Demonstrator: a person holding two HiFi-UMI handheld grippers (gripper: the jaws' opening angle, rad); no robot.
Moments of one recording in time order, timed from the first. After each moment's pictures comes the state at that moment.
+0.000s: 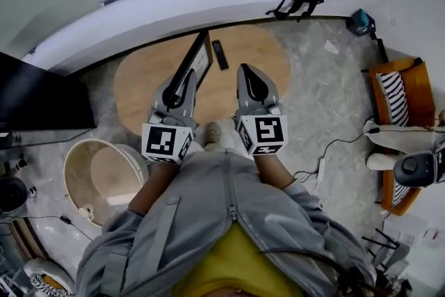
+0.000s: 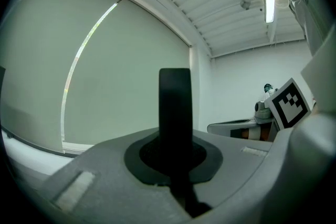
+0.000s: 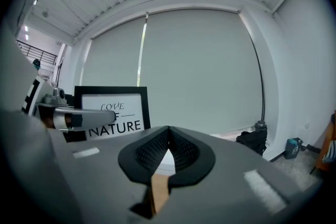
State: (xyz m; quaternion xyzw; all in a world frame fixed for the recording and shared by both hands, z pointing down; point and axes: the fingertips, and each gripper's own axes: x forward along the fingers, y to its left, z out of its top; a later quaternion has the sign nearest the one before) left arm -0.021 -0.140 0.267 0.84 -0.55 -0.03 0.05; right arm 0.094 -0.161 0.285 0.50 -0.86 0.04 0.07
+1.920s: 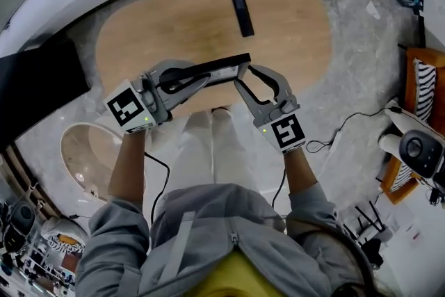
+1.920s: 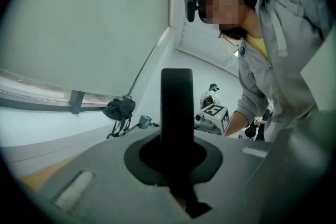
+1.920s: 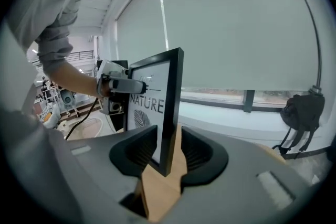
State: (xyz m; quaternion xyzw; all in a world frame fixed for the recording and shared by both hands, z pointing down) left arm -0.011 -0.213 0.508 0.96 -0.17 -0.02 0.20; right arm 0.043 -0.208 0.557 0.26 -0.94 0.11 0.21
